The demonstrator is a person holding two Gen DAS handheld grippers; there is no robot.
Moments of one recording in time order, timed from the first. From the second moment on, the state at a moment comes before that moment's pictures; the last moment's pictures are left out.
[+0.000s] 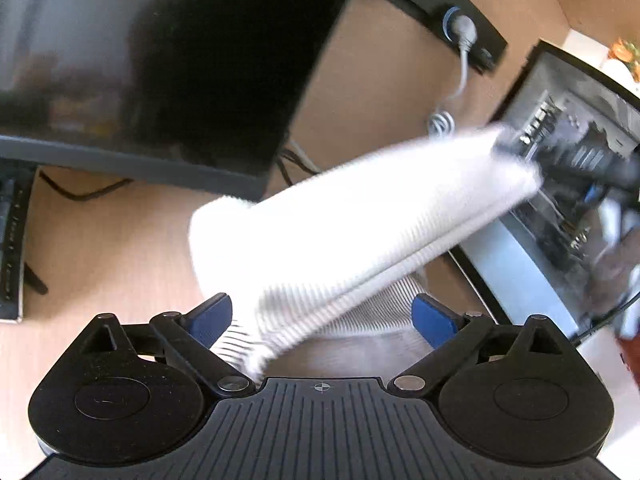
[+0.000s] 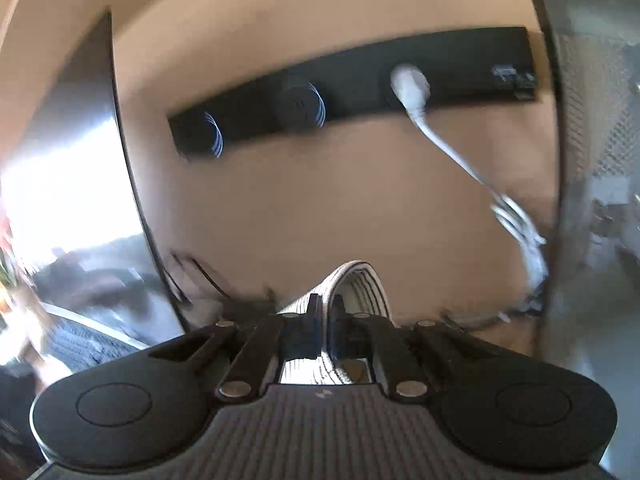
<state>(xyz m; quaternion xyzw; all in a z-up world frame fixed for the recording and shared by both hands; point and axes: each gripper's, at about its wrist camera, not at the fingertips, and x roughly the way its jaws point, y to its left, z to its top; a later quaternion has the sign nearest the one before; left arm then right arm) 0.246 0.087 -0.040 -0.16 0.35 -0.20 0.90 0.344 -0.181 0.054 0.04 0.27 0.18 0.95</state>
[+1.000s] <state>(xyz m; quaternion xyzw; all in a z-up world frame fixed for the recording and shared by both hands) 0.277 0.047 -0.080 -0.06 0.39 -0.21 0.90 0.409 0.006 -0.061 -0.17 0.34 0.40 0.84</state>
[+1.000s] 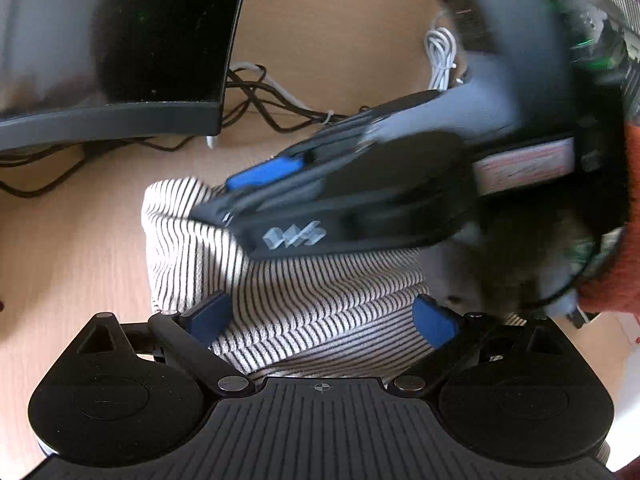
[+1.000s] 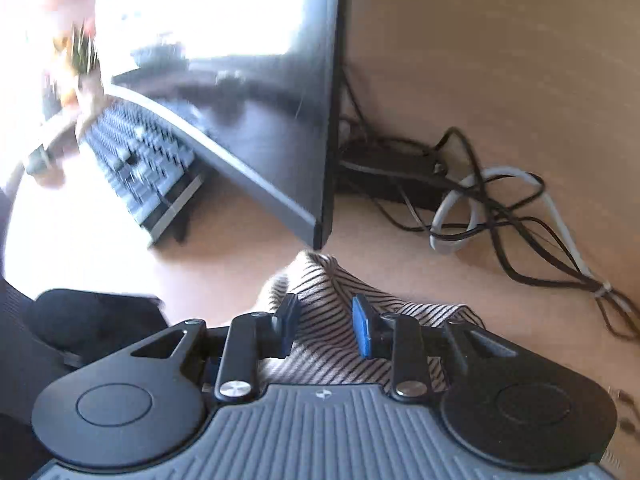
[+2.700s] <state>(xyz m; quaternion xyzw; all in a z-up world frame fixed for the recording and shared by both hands) 0.194 0.069 -0.061 -0.12 0.42 -0.21 0.87 0.264 -0.174 -0.055 0.06 0.40 0.16 0.90</state>
